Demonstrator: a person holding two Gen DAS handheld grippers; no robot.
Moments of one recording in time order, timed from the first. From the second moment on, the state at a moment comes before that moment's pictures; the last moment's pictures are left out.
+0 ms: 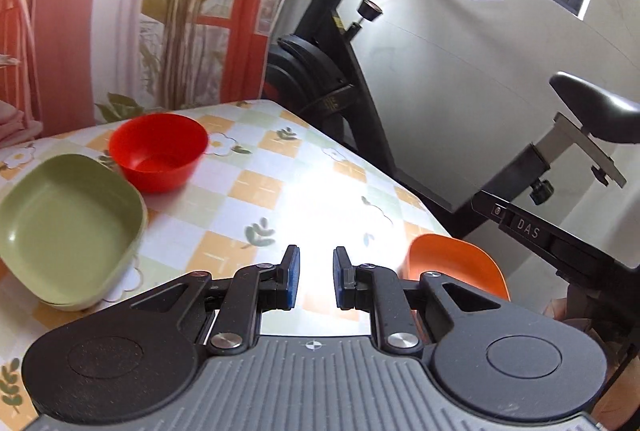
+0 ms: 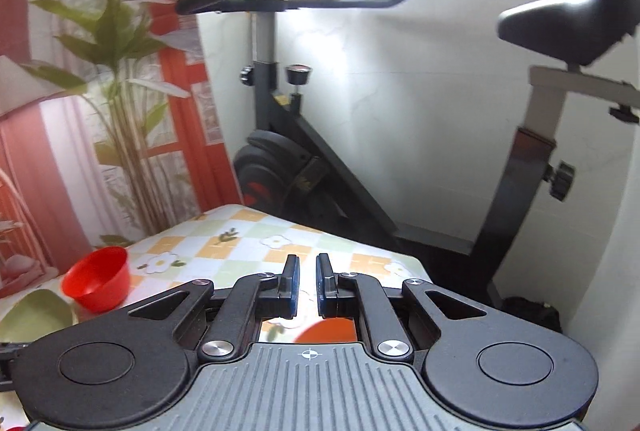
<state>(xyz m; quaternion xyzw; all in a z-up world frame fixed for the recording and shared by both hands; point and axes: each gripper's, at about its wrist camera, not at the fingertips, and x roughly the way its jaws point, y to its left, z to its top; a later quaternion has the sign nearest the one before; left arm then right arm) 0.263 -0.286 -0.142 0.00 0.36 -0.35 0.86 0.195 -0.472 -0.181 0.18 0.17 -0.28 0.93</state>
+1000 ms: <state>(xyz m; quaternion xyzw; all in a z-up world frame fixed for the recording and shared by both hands) 0.248 -0.369 -0.200 0.05 0.41 -0.41 0.81 0.150 -0.523 -0.267 0.28 0.23 -0.37 0.85</state>
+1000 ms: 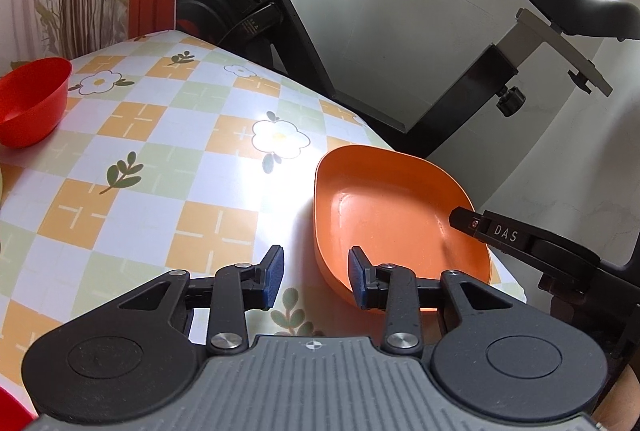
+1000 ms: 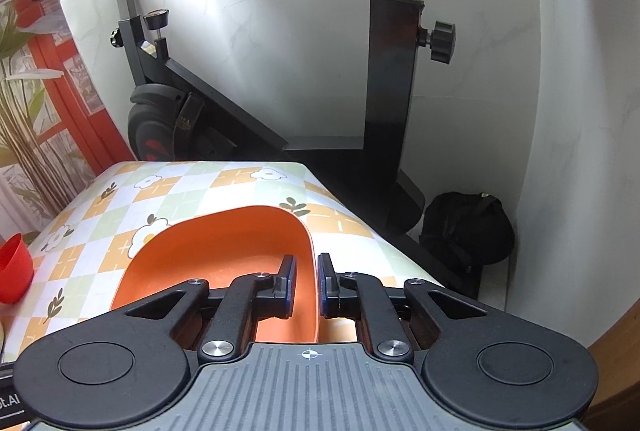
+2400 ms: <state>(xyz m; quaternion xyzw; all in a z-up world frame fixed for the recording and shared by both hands) 0.294 -0.164 -0.070 -0.08 0.31 -0.26 0.91 0.326 -0.372 -0.107 0.15 0.25 -0.06 0.95</state>
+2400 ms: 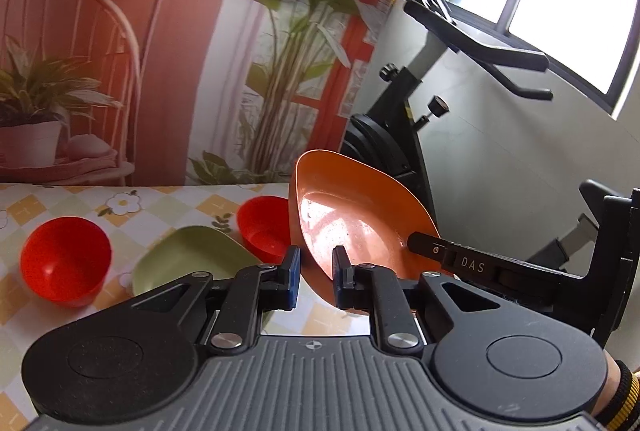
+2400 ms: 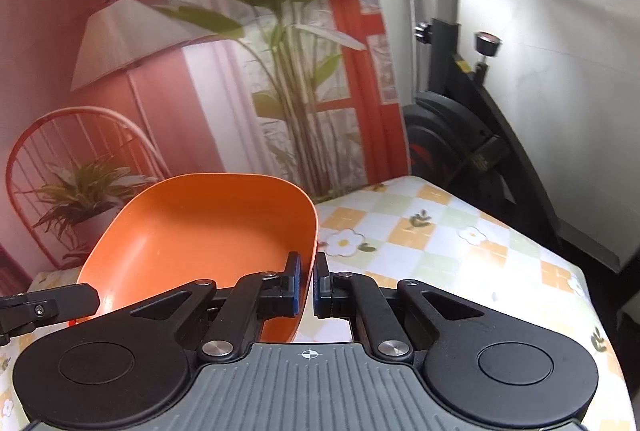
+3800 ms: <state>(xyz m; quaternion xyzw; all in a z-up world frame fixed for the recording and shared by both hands) 0.386 -0.110 -0.152 -0.05 0.39 -0.18 0.90 0.399 -0.315 -0.177 0.13 0.34 0.06 0.93</state>
